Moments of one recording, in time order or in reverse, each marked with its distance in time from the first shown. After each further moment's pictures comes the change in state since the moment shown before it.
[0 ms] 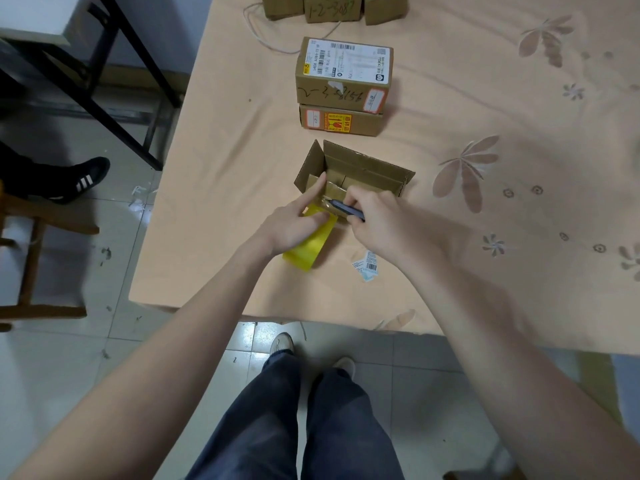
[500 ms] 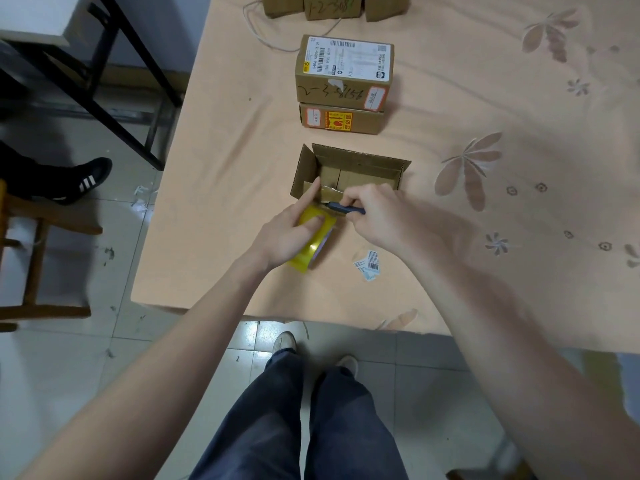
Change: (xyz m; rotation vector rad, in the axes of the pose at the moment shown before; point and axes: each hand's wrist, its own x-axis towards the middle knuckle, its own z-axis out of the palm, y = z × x) left_hand -0.010 -0.012 0.006 -0.031 0.055 0.058; right_hand 0.011 -0.001 -0.003 0.056 -0.053 0.023
